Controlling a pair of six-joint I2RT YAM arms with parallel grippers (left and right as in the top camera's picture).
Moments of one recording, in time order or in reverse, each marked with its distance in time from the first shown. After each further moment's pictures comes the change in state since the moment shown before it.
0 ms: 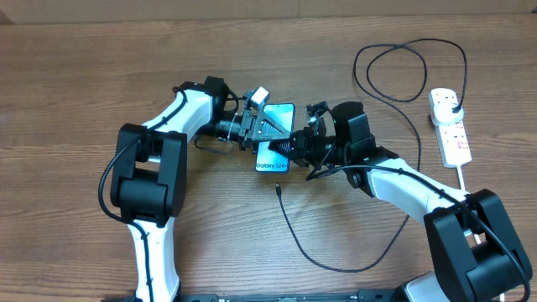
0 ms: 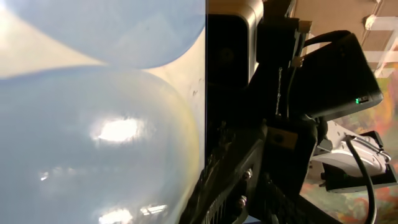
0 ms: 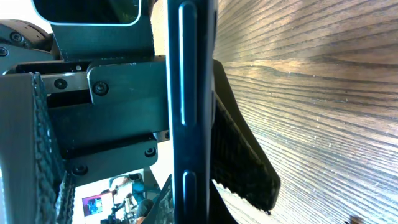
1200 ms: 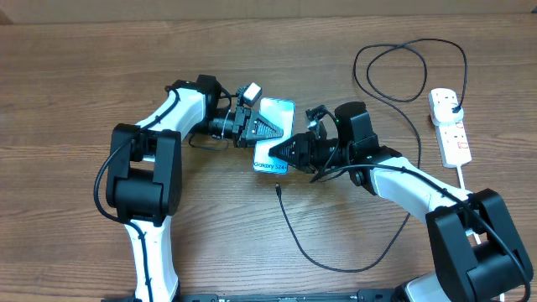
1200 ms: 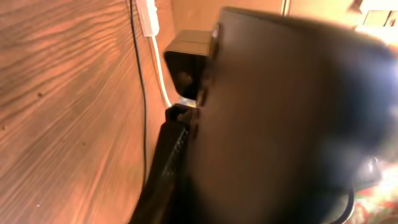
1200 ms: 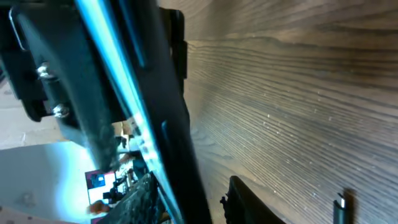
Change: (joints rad) left arm 0.030 0.000 0.004 0.004 0.018 0.001; right arm -0.019 -0.001 0.006 -0.074 -0.118 -0.096
